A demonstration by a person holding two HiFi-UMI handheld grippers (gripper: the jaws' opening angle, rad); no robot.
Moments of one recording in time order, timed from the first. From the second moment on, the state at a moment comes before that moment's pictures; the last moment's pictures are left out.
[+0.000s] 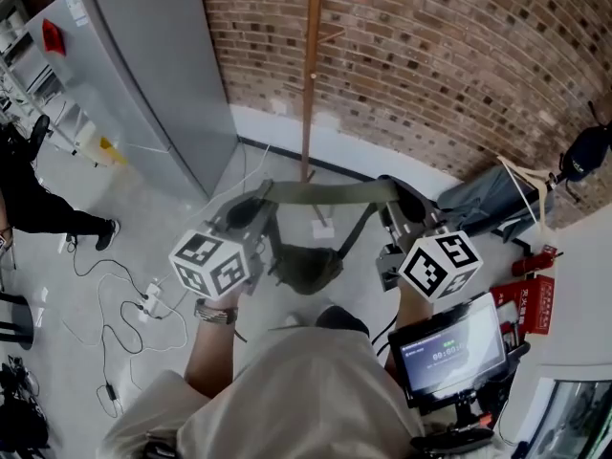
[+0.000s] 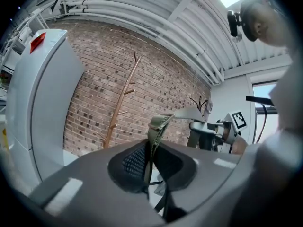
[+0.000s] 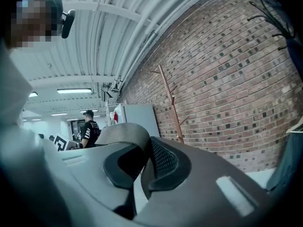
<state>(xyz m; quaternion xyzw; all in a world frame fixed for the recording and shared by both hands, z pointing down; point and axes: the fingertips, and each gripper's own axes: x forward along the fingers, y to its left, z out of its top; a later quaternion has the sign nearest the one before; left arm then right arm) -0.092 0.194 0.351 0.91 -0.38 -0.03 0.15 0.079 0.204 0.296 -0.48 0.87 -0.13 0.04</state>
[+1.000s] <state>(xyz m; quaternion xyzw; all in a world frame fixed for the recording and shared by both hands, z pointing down) -0.092 0.067 0.364 0.89 -0.42 -0.02 0.17 0.076 0.069 0.304 -0.44 0.89 -0.14 0.05</state>
